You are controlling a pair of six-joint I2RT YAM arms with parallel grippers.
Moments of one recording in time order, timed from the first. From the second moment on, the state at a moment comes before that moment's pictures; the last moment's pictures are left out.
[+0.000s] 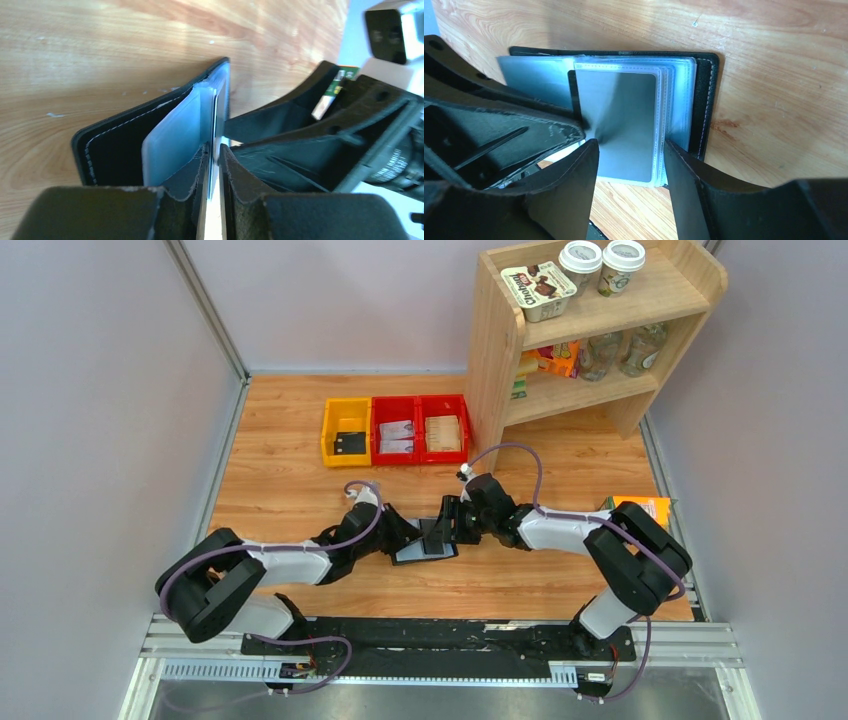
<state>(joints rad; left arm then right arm) -0.78 1.38 0.34 0.49 0.01 -1.17 0.74 1.59 0.68 0.13 -0.29 0.76</state>
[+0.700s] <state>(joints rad) -0.78 1.35 0.31 0.55 0.01 -1.17 0.74 1.60 0.68 0.16 -0.31 0.78</state>
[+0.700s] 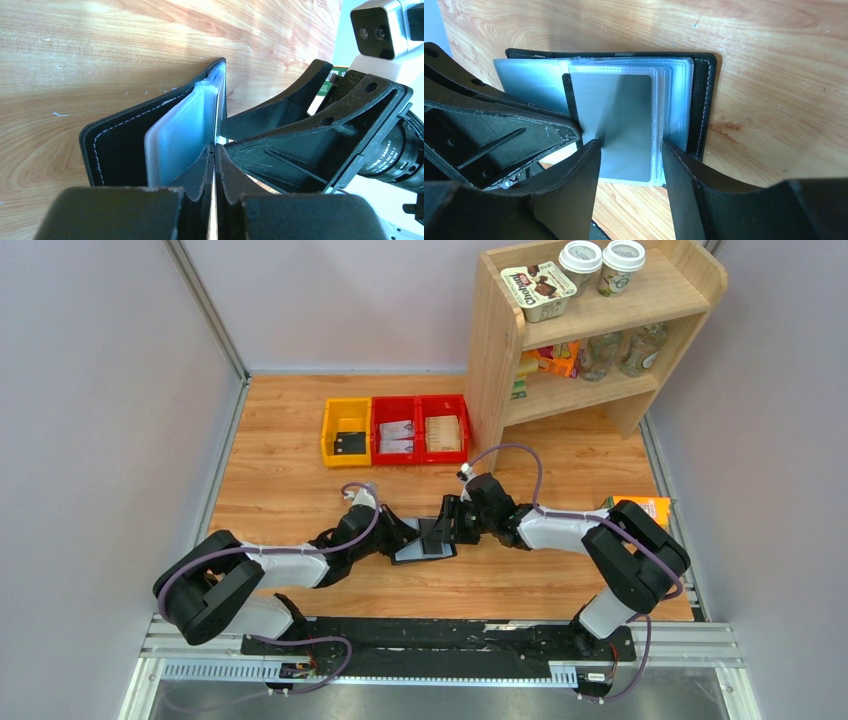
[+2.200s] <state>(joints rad) -0.78 1.01 0.16 0.19 -0.12 -1.23 0.74 1.66 0.72 0.16 -0.32 0.83</state>
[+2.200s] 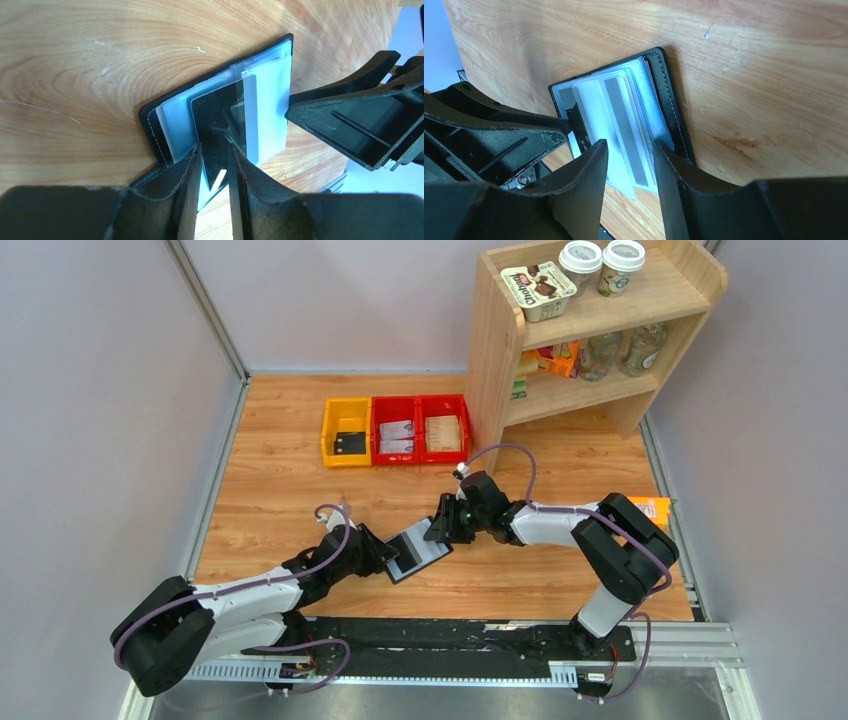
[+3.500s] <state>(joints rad) -0.78 1.02 0.16 0.21 -0.11 -1.22 0.82 1.58 0.84 -0.06 -0.26 0.67</state>
